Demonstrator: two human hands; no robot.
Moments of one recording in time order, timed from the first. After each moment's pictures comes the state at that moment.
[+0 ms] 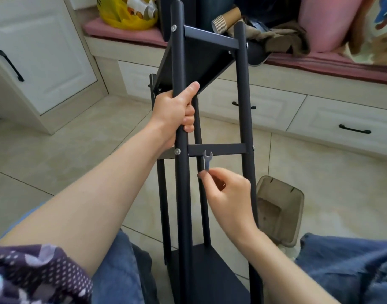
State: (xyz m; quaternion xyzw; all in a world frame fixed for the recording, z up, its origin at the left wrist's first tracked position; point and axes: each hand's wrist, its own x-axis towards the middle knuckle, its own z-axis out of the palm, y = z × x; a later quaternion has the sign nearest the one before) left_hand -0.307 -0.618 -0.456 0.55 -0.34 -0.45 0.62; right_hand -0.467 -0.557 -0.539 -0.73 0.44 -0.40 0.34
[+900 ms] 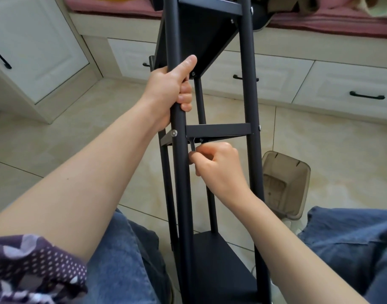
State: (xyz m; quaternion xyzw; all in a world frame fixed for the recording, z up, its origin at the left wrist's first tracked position) left_hand -0.311 -0.614 -0.460 0.56 -0.35 -0.48 0.58; right_hand -0.451 -0.573 -0.546 -0.73 0.44 -0.34 0.40
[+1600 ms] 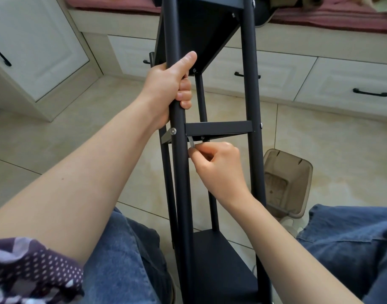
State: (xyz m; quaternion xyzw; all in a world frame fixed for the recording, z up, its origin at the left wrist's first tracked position) left_hand -0.308 -0.610 -0.461 0.56 -0.35 -0.48 0.58; right_hand -0.447 -0.571 -0.559 -0.73 0.41 -0.39 0.39
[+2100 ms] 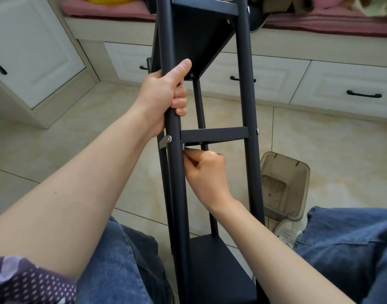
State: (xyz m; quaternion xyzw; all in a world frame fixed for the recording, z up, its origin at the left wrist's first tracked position) left_hand -0.310 -0.608 -0.460 0.56 -0.36 -0.48 0.57; right_hand -0.427 -0.573 -0.580 -0.72 0.38 -0.44 0.38
